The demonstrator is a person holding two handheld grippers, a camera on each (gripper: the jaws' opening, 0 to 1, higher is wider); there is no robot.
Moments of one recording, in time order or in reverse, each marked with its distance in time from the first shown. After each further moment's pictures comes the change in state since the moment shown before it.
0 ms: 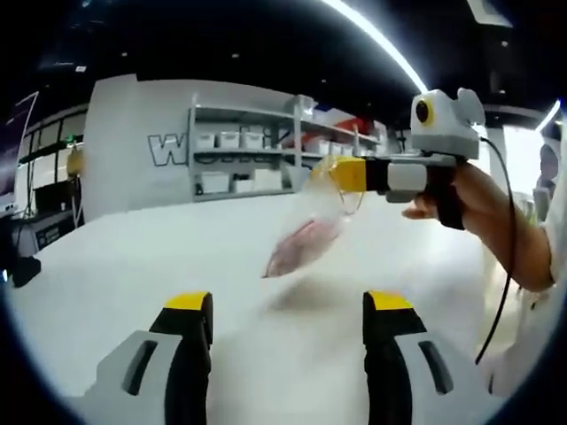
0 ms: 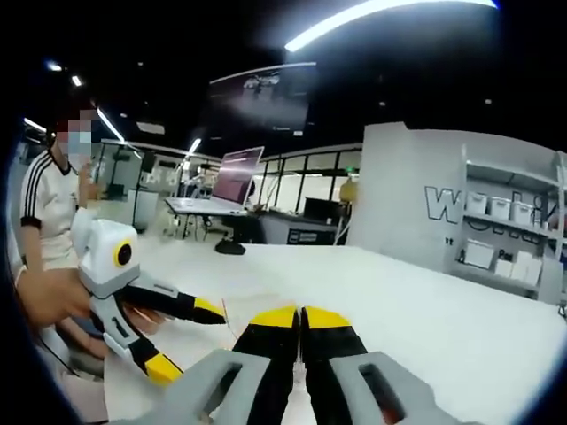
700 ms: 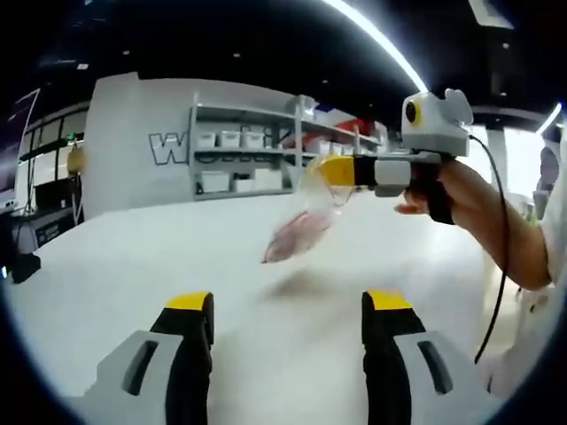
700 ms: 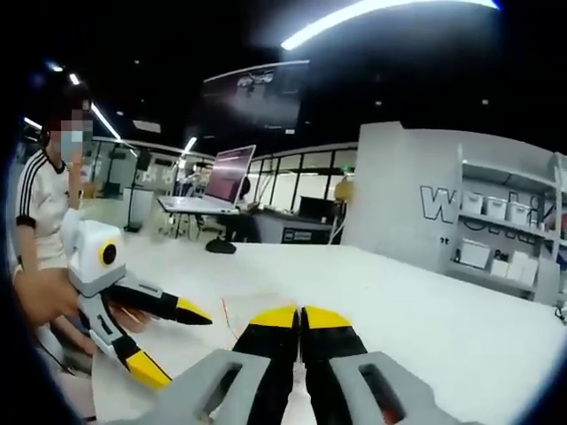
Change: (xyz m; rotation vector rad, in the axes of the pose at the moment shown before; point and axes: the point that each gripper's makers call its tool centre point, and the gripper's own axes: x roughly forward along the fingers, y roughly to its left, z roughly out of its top) left arm 0.000 0.003 -0.002 -0.014 0.001 0.001; right arm 0.007 -0.021 -0.001 -0.003 0.009 -0.024
